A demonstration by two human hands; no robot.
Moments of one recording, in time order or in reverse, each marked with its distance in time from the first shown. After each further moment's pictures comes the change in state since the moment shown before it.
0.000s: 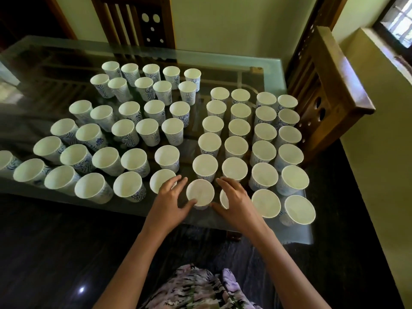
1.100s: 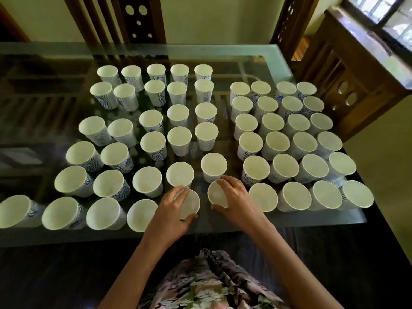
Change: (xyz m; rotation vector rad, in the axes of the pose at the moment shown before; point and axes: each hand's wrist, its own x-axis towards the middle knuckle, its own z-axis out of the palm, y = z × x) left_hand 0.033 -0.154 -0.094 0.015 -0.190 0.195; right_hand 0.073 -0.135 0.090 -0.051 -0.043 0.176
